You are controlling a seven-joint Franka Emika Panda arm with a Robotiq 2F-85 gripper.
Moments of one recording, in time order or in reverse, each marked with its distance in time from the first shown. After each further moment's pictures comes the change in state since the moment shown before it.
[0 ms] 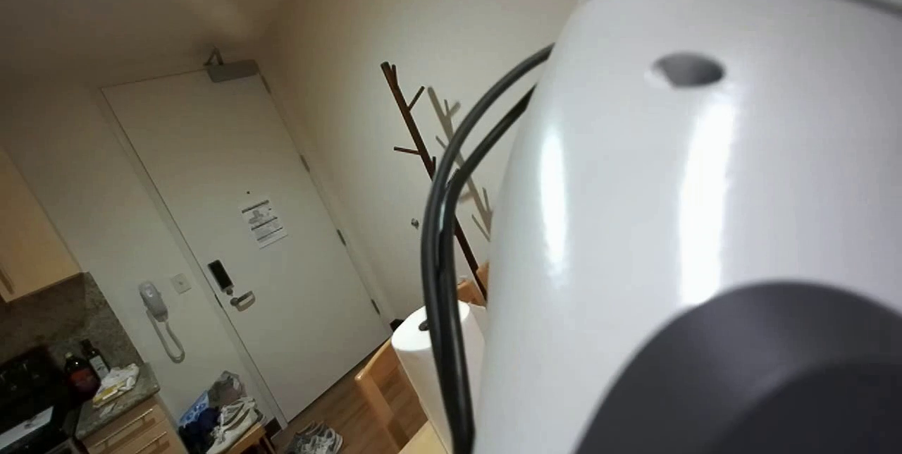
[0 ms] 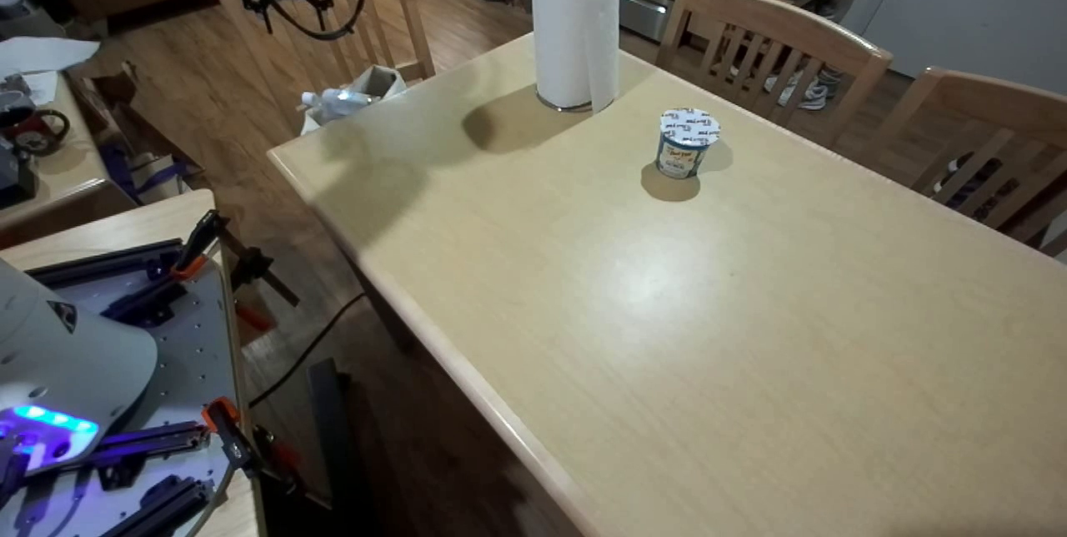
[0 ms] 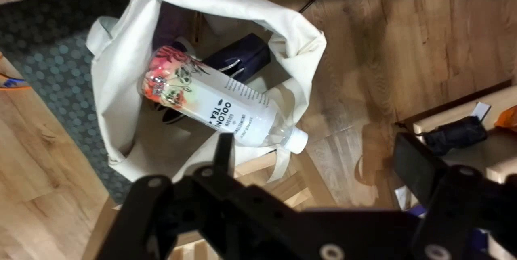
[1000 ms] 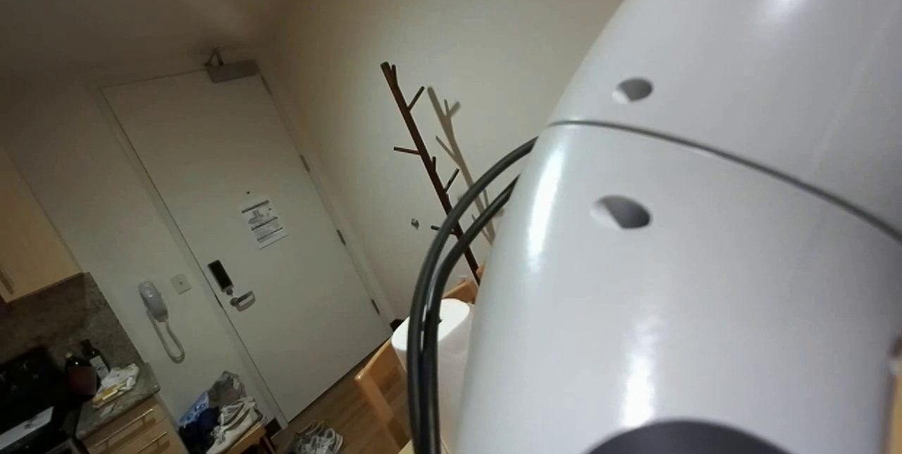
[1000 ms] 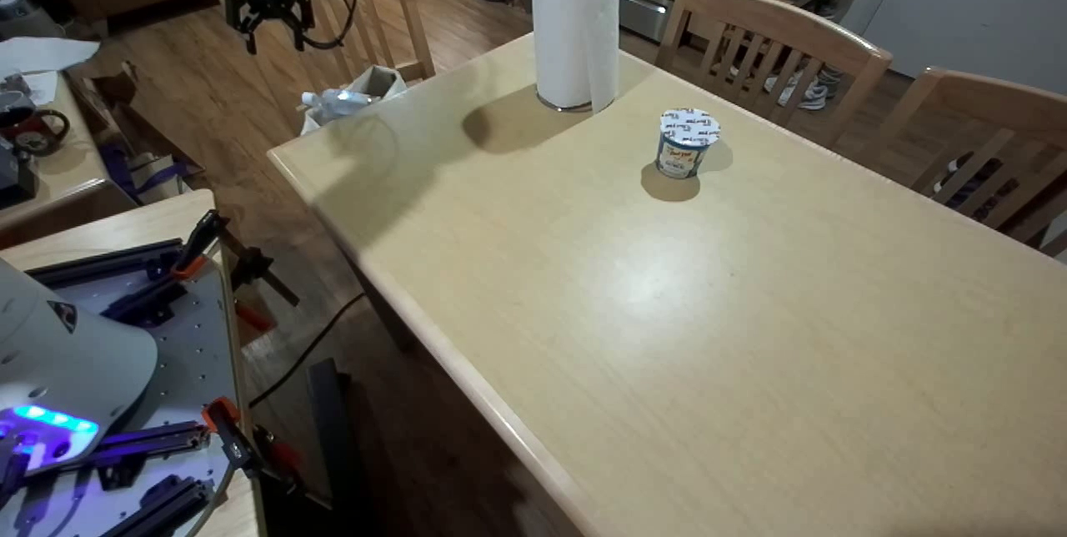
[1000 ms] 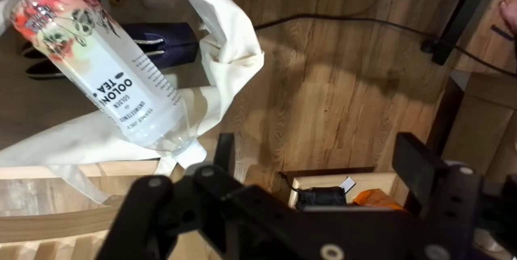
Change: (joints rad) arm -0.044 0.119 0.108 0.096 -0.005 -0.188 -0.432
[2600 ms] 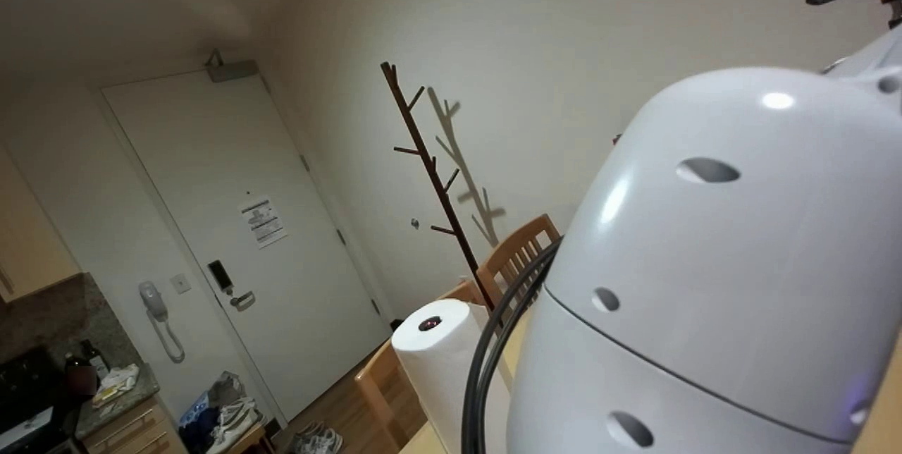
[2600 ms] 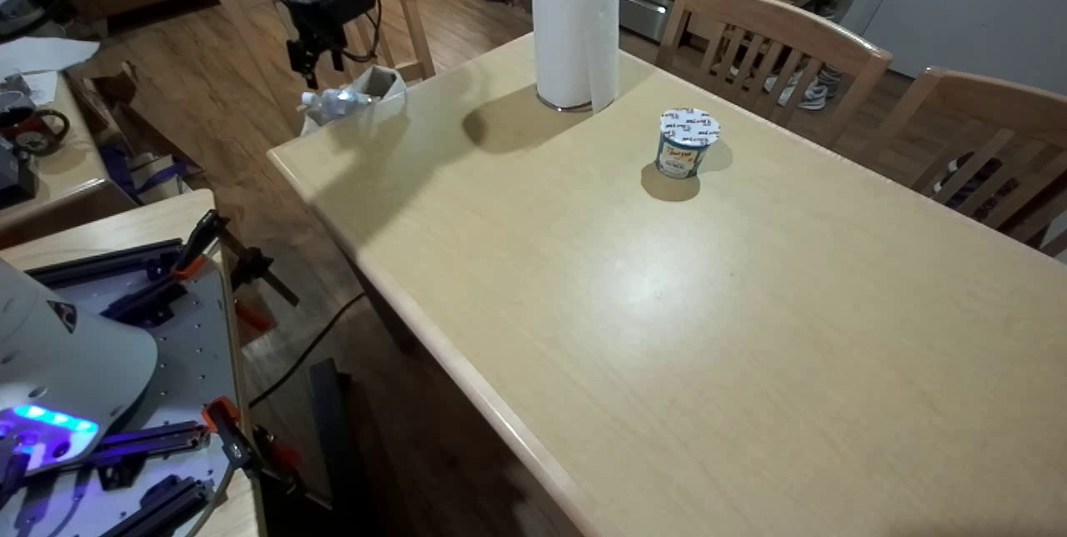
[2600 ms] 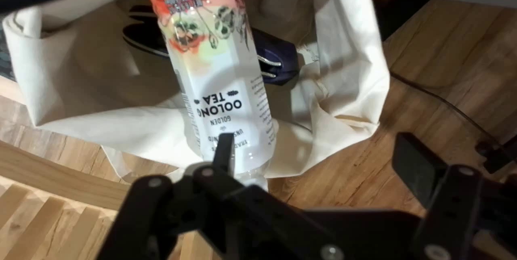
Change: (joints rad) arm 0.010 0.134 -0.077 0.016 -0.146 0.287 -0.369
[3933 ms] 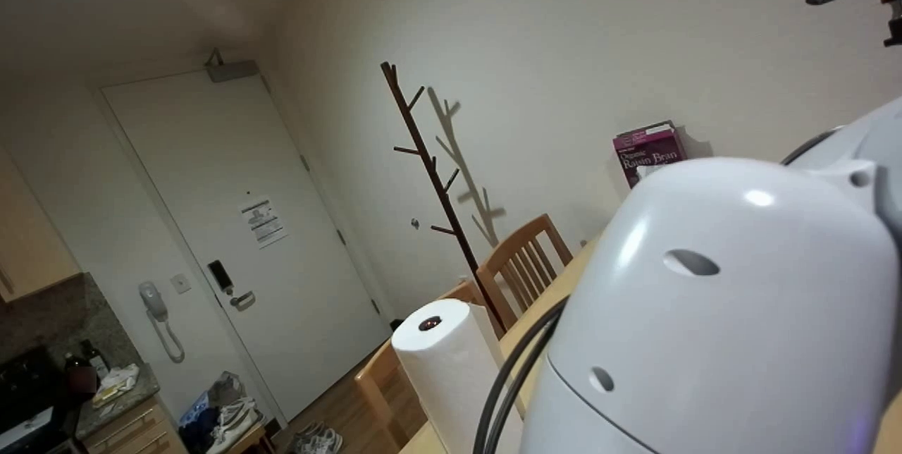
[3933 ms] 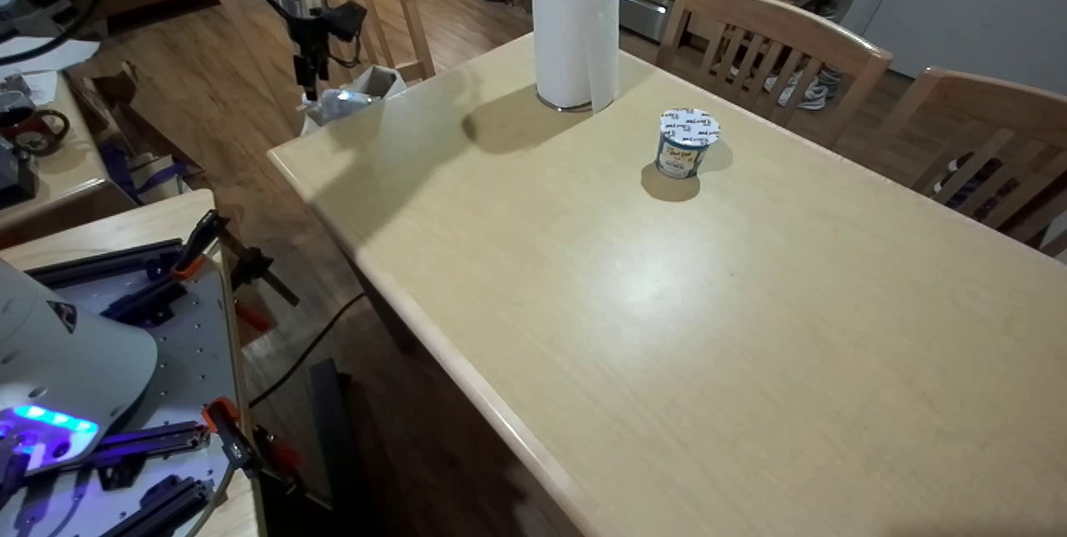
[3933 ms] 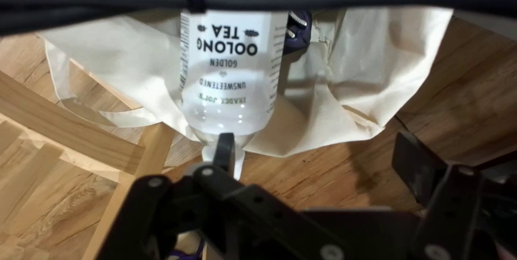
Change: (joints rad) arm -0.009 0.104 0.054 0.073 0.014 -0.009 -0.350
